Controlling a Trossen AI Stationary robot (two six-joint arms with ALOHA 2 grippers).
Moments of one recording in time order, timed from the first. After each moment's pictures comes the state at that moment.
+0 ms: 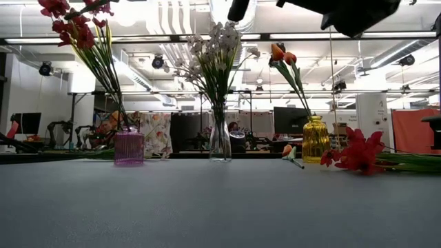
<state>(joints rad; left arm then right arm) -0.64 1.57 0.84 0.79 -1.14 0.09 0.24 1.80 0.94 1.19 0.10 -0.06</state>
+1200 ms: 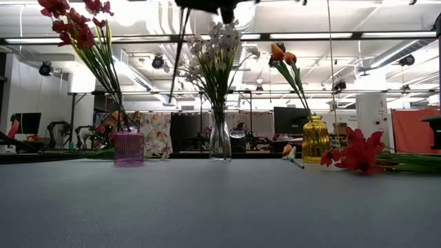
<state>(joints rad) -0.77 1.25 0.86 0.59 -1.22 0.20 0.03 1.71 1.30 0.26 0.09 -0.22</state>
